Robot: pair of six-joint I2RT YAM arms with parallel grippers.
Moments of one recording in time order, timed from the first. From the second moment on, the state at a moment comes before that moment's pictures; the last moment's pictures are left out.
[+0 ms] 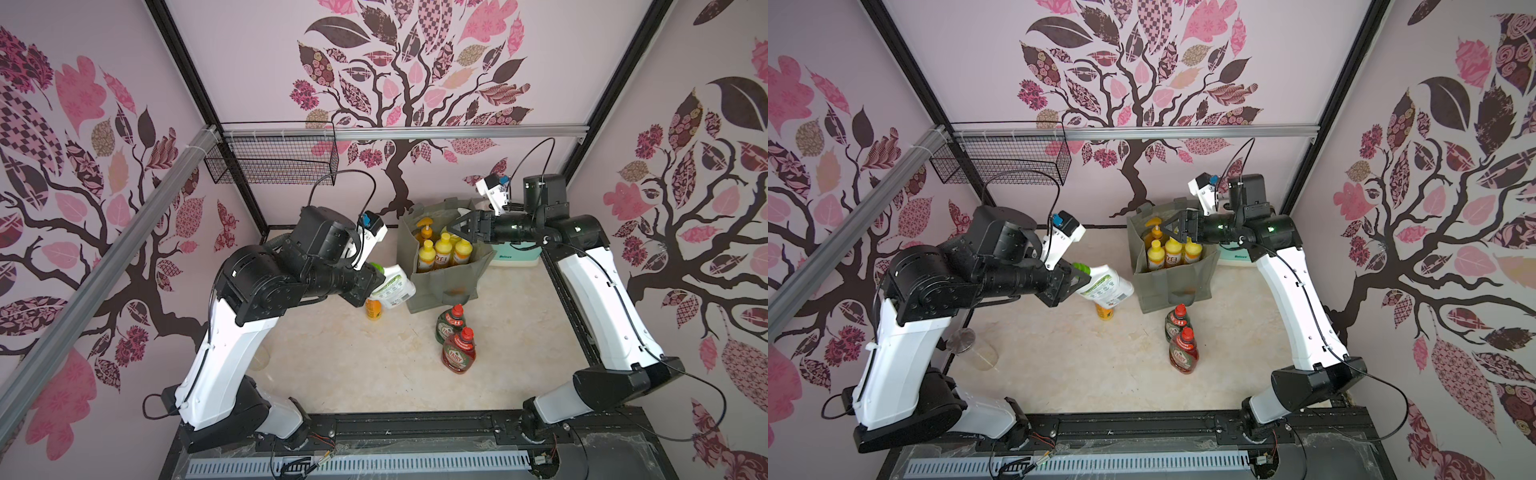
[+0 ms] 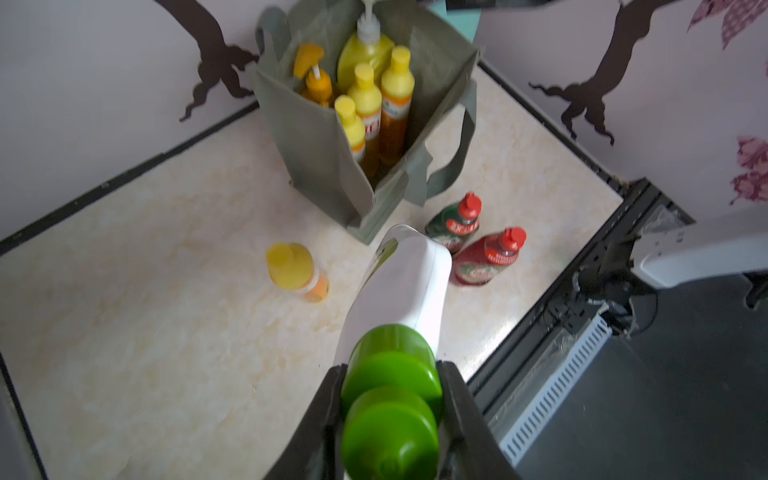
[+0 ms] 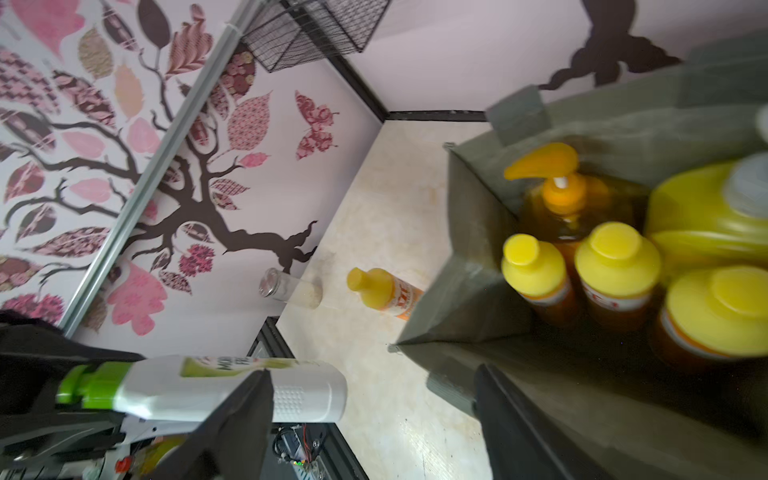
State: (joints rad) left arm -0.80 1.48 2.32 -1.47 -0.04 -0.12; right arm 0.21 1.47 1.86 -0.96 -0.65 0.35
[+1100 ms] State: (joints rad) left arm -0.68 1.97 2.55 -1.21 0.19 -0.04; right arm -0.05 1.45 1.53 -0.78 -0.51 0.43
